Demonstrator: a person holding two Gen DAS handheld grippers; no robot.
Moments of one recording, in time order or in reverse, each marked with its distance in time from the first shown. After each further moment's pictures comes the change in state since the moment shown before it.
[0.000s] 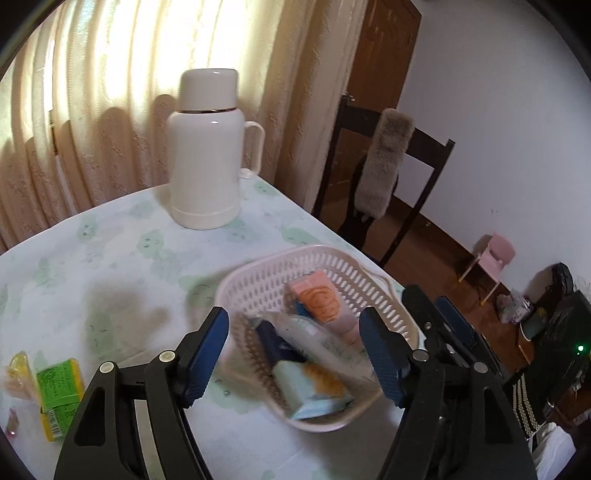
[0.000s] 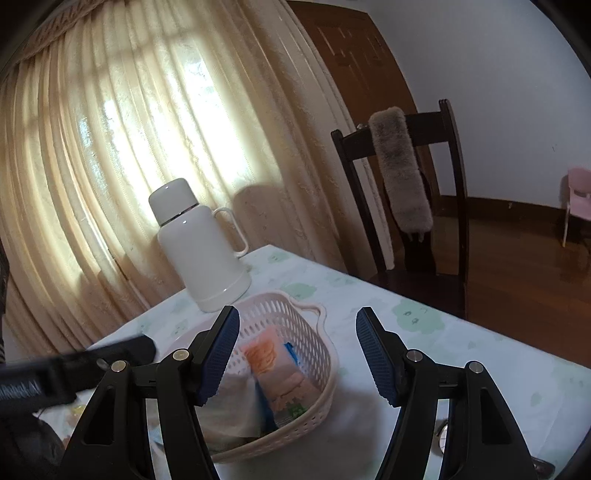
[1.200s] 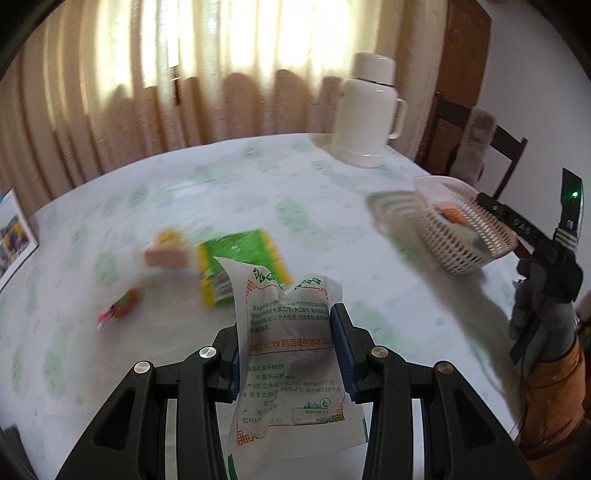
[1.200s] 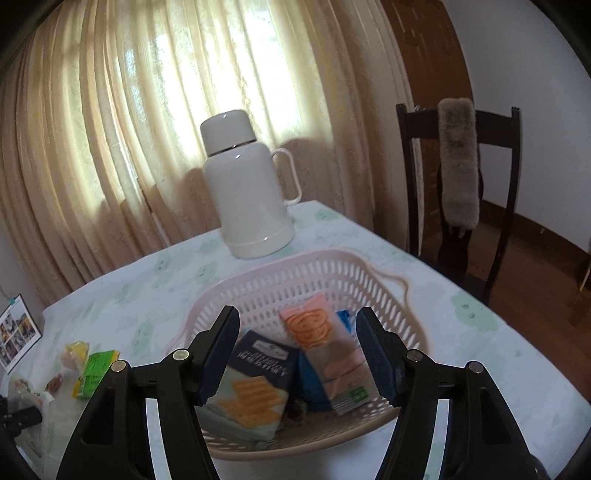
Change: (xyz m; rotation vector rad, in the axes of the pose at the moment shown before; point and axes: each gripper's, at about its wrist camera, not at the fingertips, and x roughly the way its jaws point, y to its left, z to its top) left arm -0.112 0.119 -0.117 -0.108 0.045 0.279; right arm 0.027 0.047 -0.013 -0.213 0.157 0.088
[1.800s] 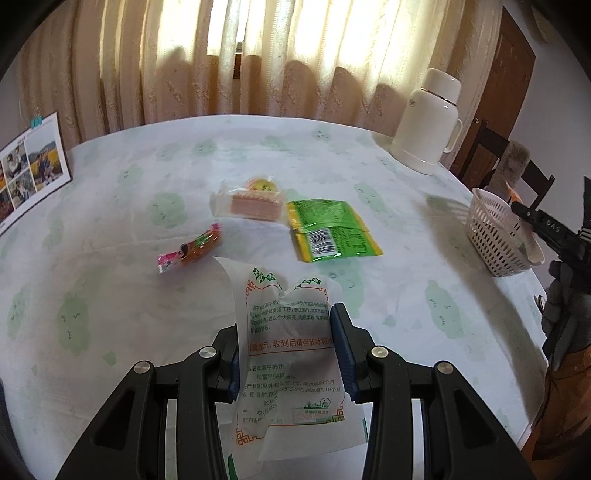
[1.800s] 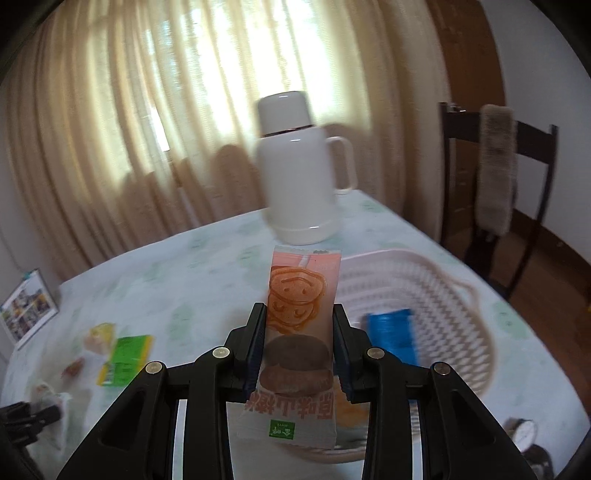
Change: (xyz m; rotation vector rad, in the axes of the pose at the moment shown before) left arm -0.010 0.092 -0.052 -0.180 0.005 0.038; right arm 0.005 0.049 0.010 -0.083 0.089 0.051
